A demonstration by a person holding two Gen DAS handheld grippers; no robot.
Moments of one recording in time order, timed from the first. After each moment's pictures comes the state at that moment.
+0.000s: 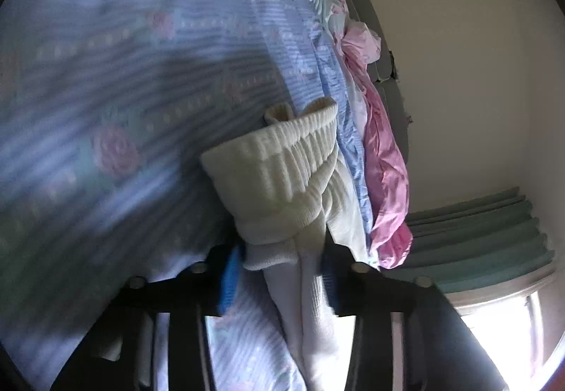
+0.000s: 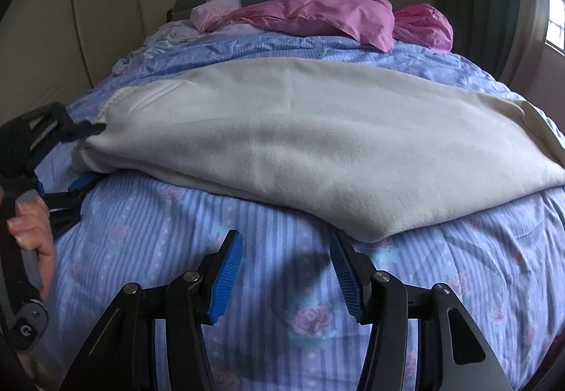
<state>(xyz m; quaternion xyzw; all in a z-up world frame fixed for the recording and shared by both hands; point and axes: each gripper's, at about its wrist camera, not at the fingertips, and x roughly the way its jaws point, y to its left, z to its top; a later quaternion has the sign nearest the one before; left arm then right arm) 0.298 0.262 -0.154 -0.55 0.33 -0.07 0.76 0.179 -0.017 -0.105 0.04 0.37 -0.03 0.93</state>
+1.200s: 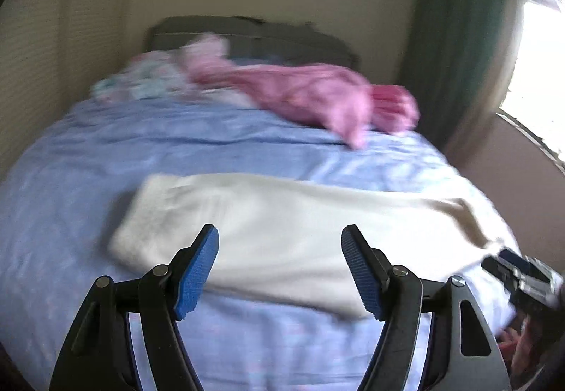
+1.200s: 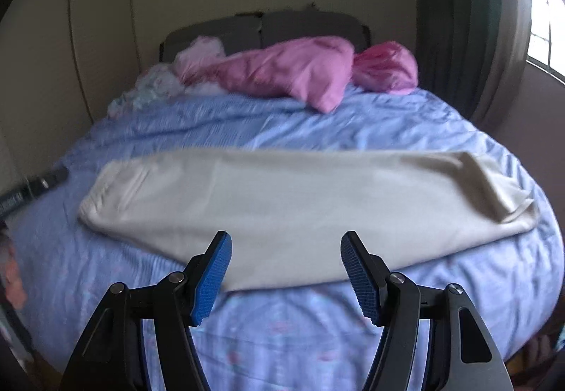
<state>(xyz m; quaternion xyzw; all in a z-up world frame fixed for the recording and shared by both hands) 0.209 0.085 0.048 -0.06 0.30 -0.17 0.94 0.131 -0.160 0.037 0.04 0.33 -0.04 0.94</state>
